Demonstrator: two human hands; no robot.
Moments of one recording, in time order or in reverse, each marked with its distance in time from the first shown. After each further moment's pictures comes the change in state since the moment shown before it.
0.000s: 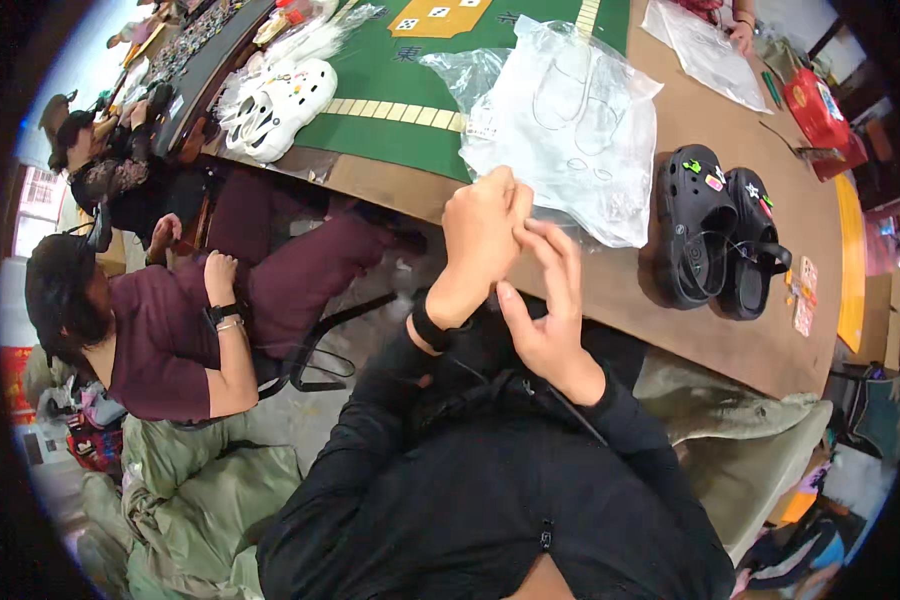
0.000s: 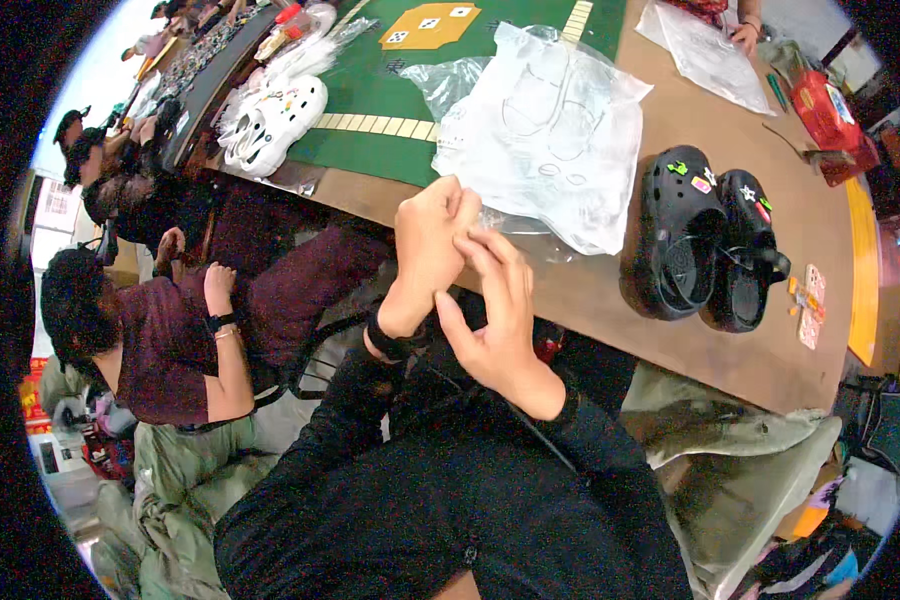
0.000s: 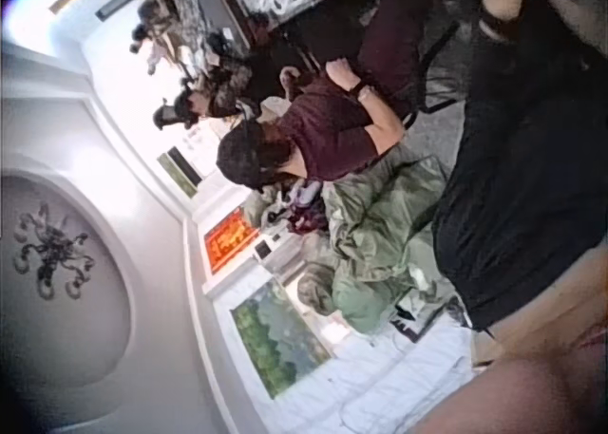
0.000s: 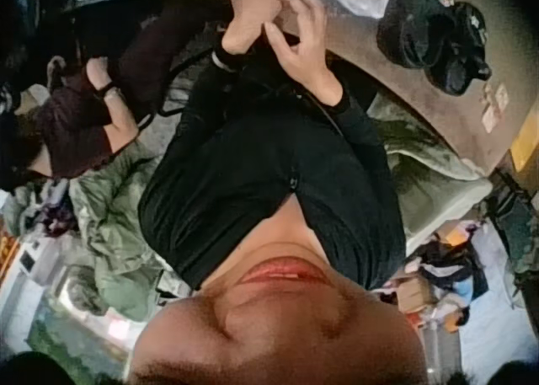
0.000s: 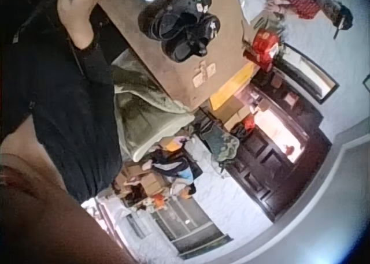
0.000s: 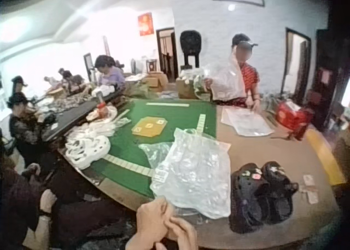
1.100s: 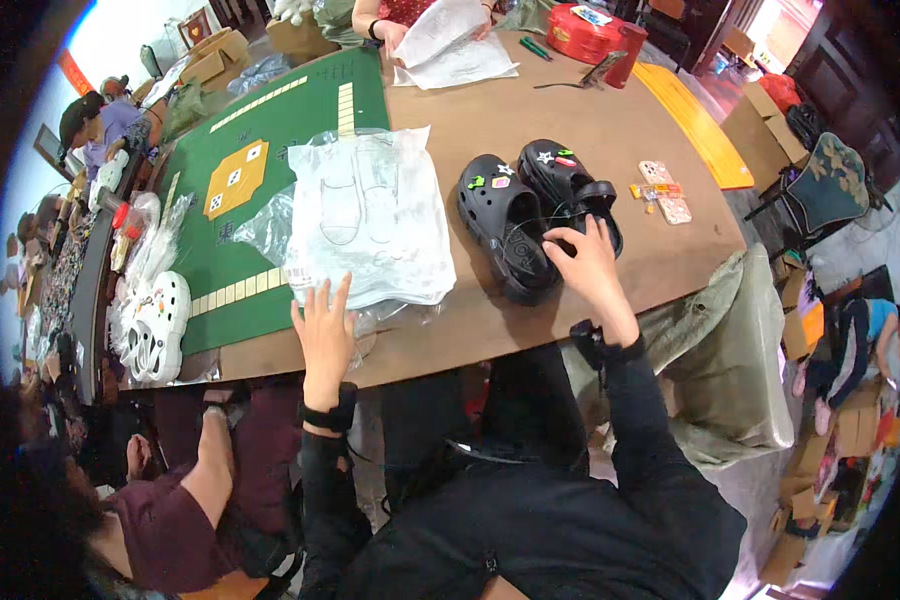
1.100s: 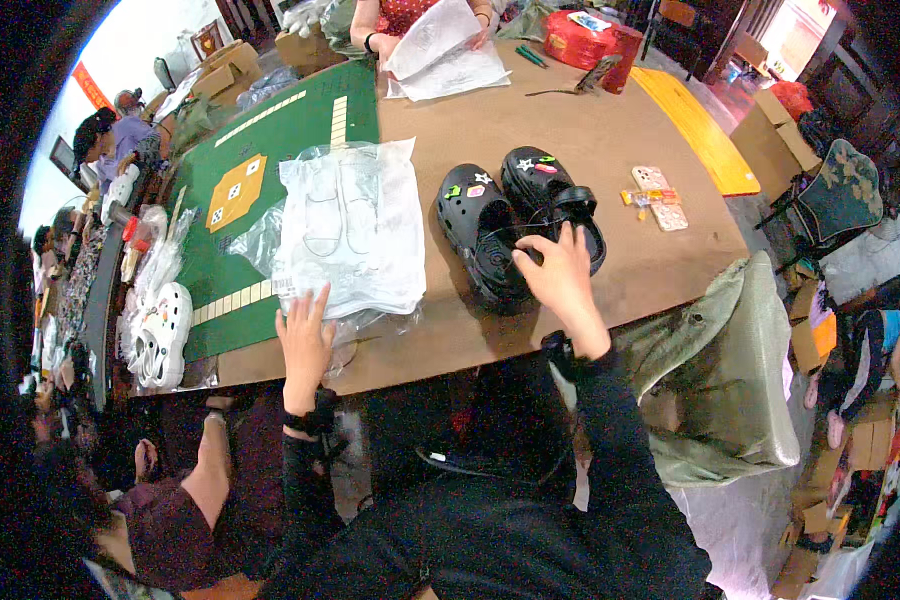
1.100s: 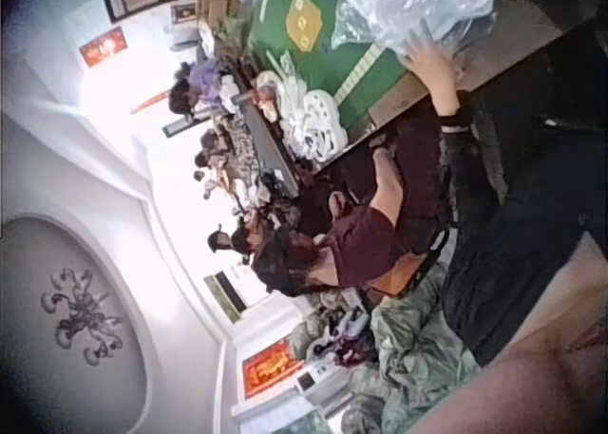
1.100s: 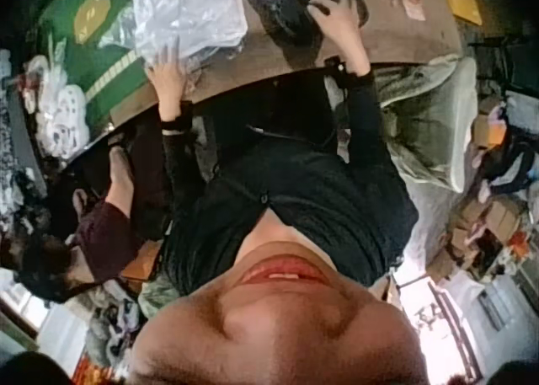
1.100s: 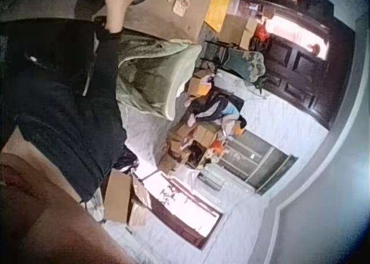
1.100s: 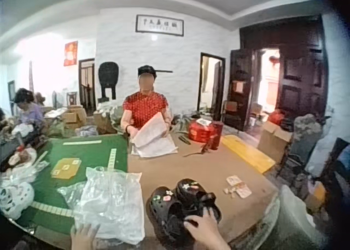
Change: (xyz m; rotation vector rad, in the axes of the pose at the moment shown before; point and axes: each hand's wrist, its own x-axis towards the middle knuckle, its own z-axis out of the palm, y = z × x) left_hand 0.029 -0.082 0.041 0.596 -0.251 0.667; right_hand 0.005 0.092 -0.222 -0.901 0.127 0.608
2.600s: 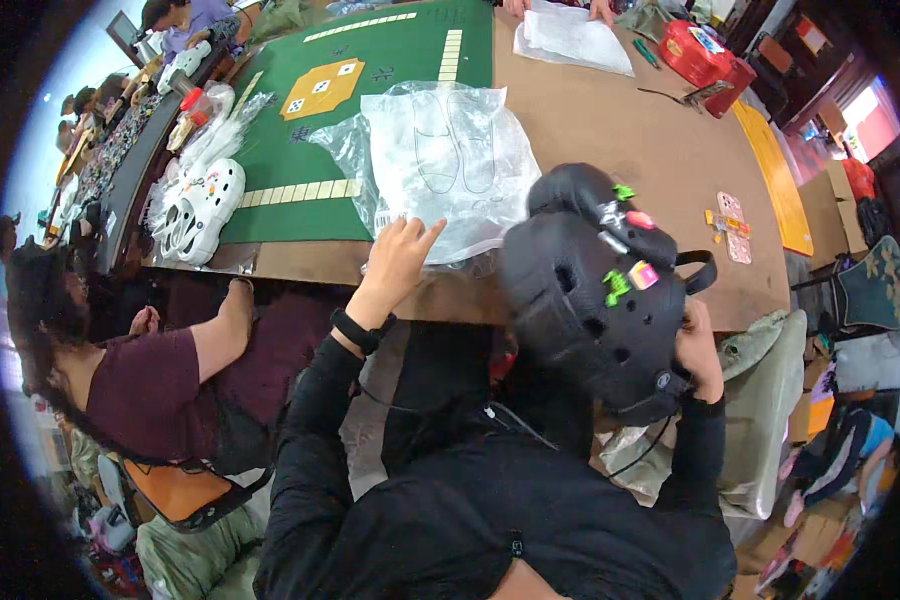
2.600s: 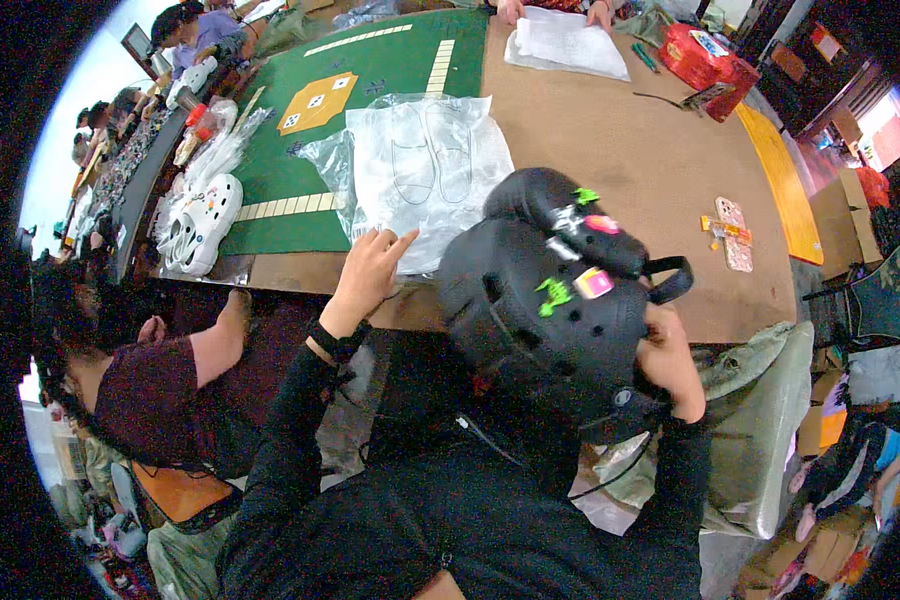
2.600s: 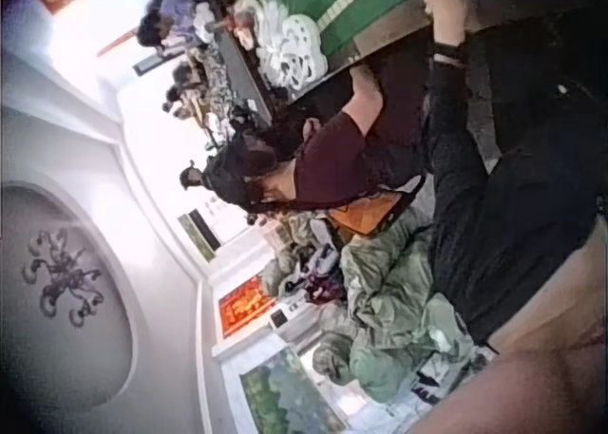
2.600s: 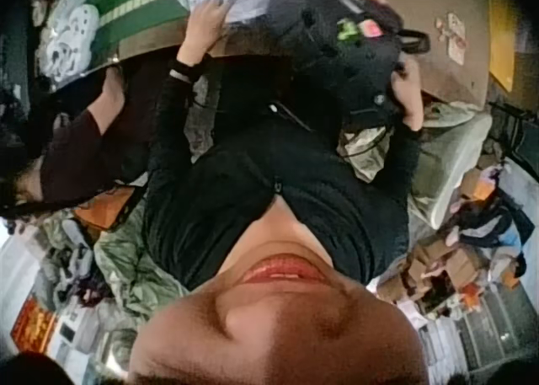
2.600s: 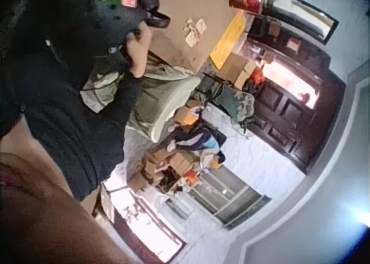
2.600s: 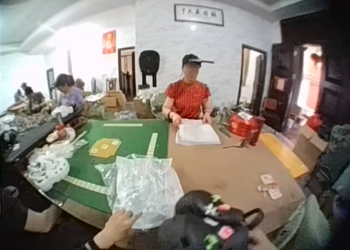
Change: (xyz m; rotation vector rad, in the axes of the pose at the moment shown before) left_hand 0.002 0.010 -0.005 -0.115 0.012 0.207; right_hand -0.073 0.009 -0.077 0.558 -0.374 -0.193
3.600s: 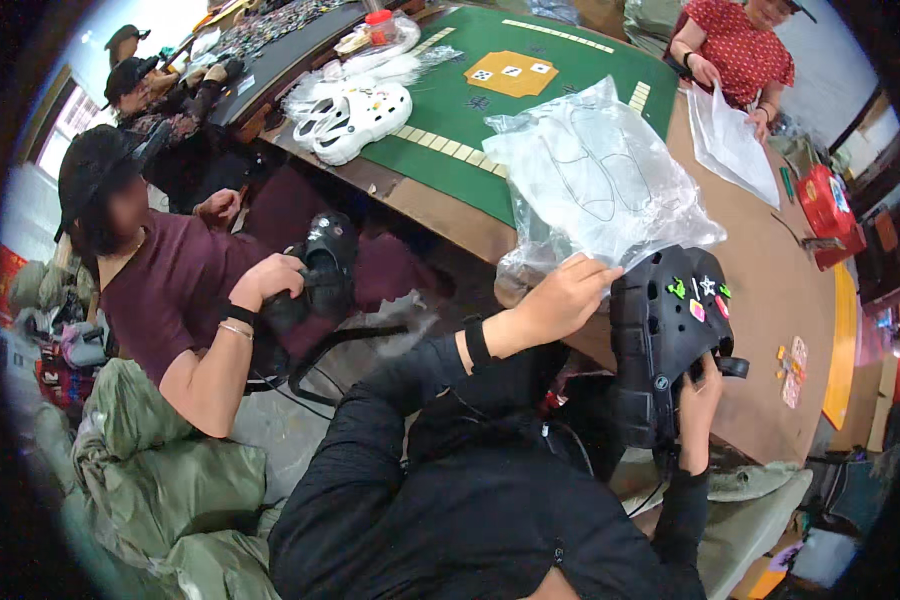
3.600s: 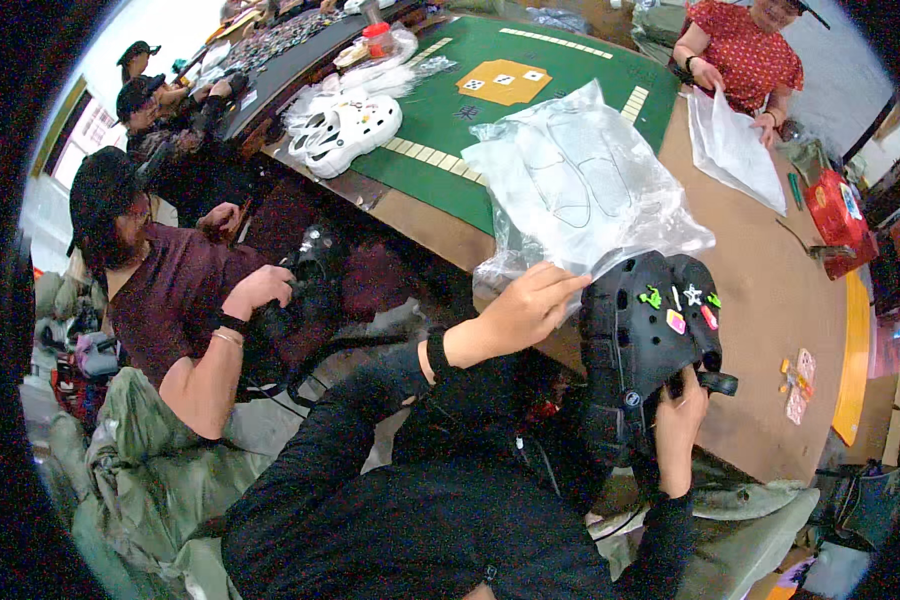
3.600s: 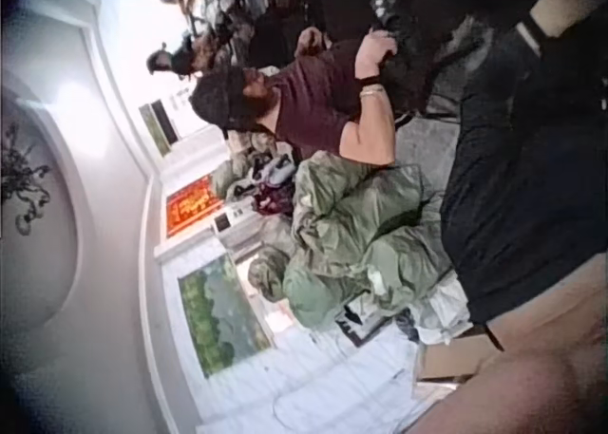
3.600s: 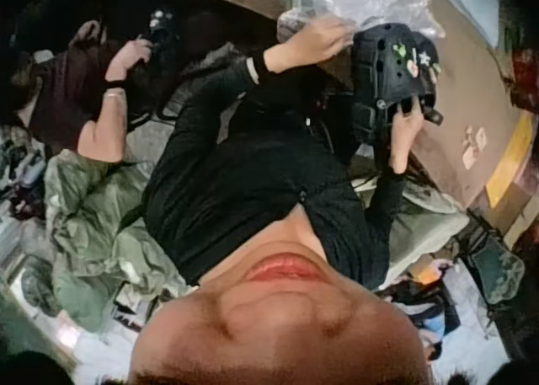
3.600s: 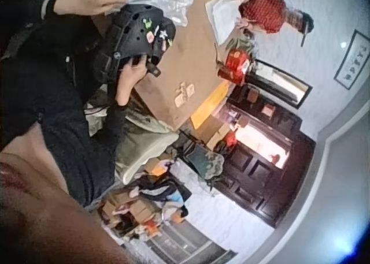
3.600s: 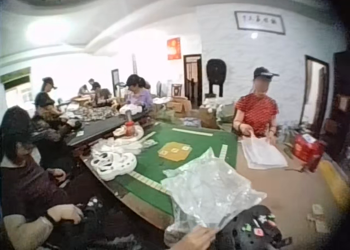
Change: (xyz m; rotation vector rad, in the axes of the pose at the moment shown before) left_hand -0.009 0.064 -0.028 -0.553 0.499 -0.025; right_hand 0.038 0.014 0.087 -0.108 0.174 -0.035
